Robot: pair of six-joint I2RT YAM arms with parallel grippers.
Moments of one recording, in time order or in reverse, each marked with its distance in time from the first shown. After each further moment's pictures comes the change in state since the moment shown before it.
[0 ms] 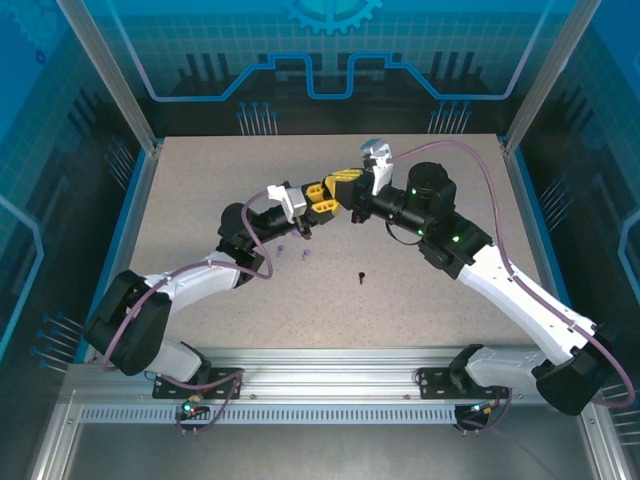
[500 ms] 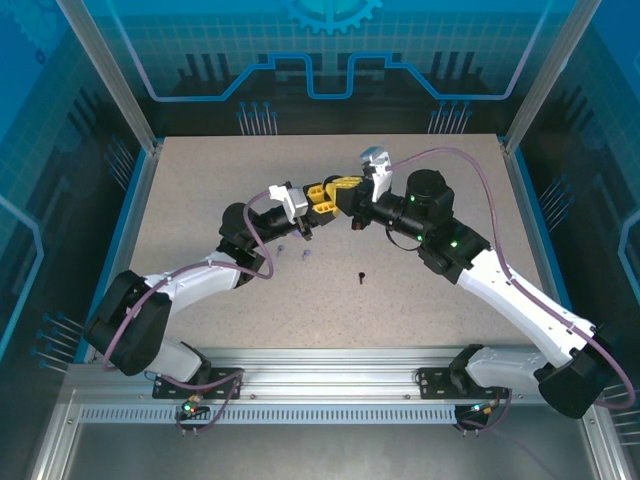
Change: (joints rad) left arm -0.002 -0.001 0.000 -0.020 -0.002 0.000; right arm 0.002 -0.021 -0.064 0.029 0.001 0.003
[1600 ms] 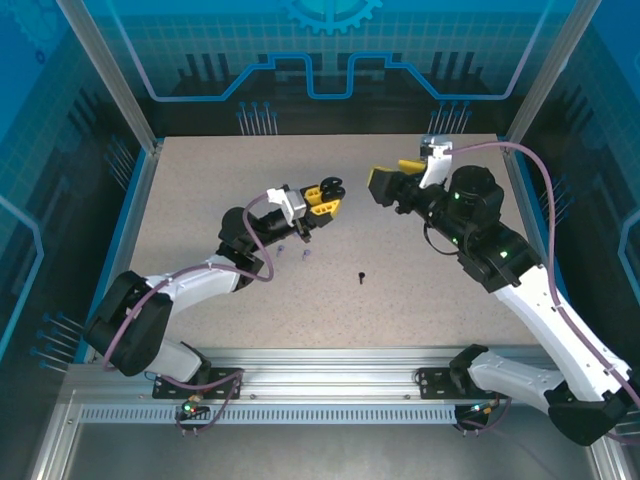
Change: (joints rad) left arm 0.000 -0.008 -0.046 0.026 -0.046 -0.001; right arm -0.098 -0.150 0.111 -0.323 0.289 0.173
